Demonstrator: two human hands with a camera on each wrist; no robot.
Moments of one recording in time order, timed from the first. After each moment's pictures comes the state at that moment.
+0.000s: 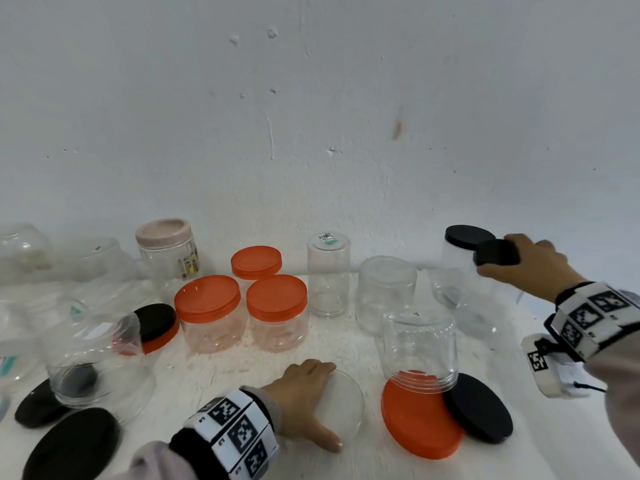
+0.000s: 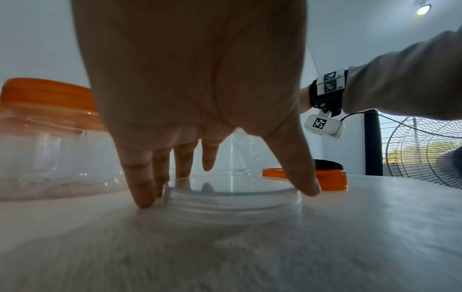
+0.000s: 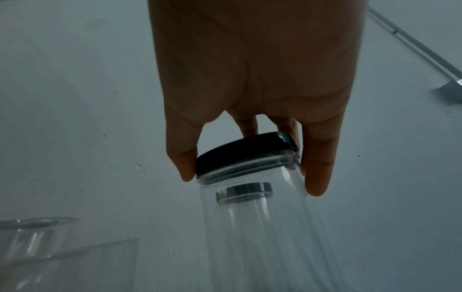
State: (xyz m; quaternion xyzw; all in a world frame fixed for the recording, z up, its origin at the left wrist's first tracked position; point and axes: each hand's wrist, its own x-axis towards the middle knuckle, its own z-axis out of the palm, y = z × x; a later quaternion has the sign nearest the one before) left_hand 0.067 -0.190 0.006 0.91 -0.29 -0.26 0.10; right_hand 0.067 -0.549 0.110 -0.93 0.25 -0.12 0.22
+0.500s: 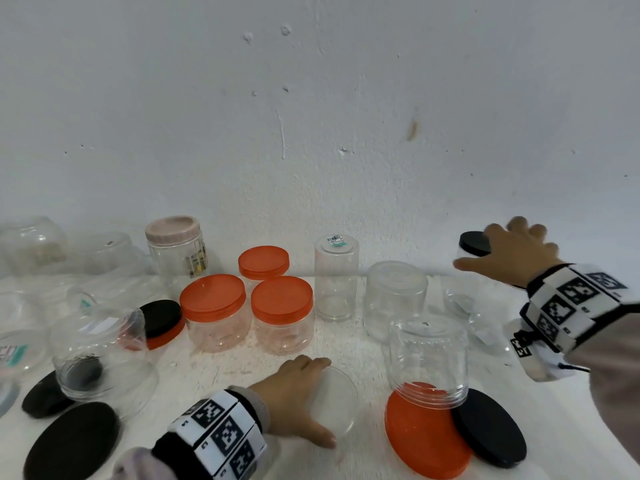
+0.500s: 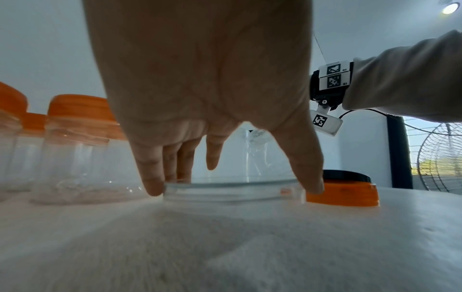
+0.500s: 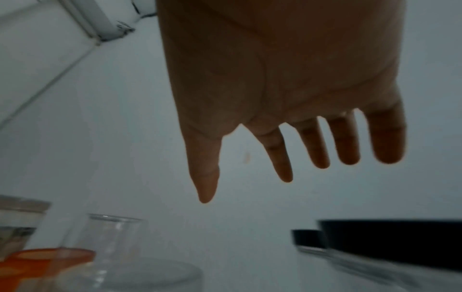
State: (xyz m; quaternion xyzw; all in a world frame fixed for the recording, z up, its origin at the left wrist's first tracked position) left_hand 0.071 -0.182 0.011 0.93 -0.26 -0.23 0.13; right_hand 0.096 -0.501 0.139 -0.97 0.22 -0.09 0.02
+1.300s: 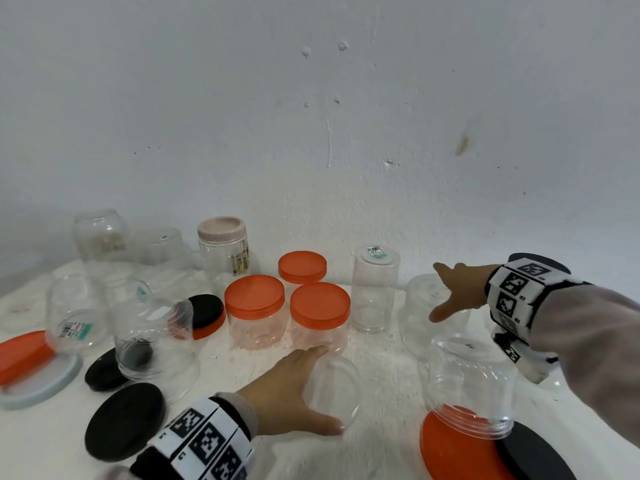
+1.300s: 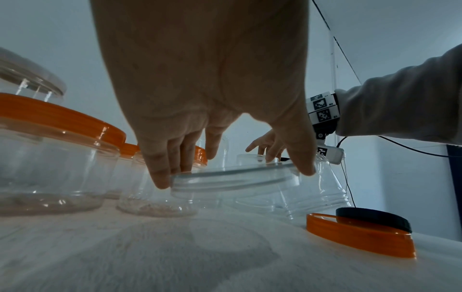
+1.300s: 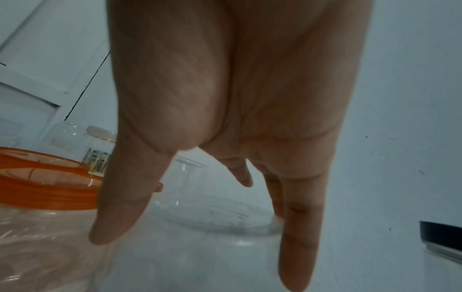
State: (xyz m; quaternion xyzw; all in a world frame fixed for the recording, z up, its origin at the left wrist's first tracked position) left_hand 0.060 -0.134 0.023 0.93 -0.19 -0.17 0.27; right_hand 0.143 -0.420 0.130 -0.98 0.04 0.15 -0.11
